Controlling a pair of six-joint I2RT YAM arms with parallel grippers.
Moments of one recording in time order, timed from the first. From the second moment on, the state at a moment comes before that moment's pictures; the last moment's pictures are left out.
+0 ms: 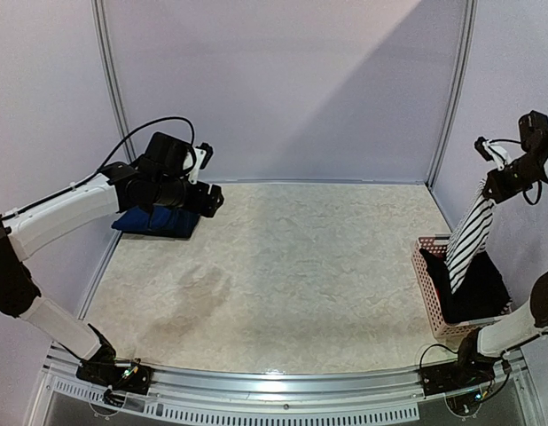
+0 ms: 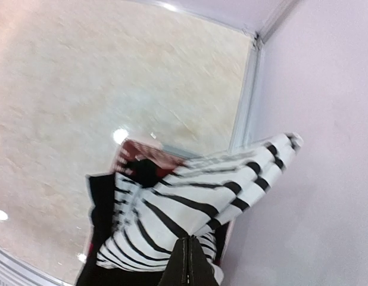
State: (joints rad) left arm -0.60 1.46 1.27 -0.51 -0.19 -0.10; right arm -0.30 1.33 1.64 -1.29 -0.19 -0.55
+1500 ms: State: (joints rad) left arm -0.83 1.48 1.15 -0.58 -0.09 -0.27; right arm 0.74 1.63 1.33 -0.86 -0.27 -0.47
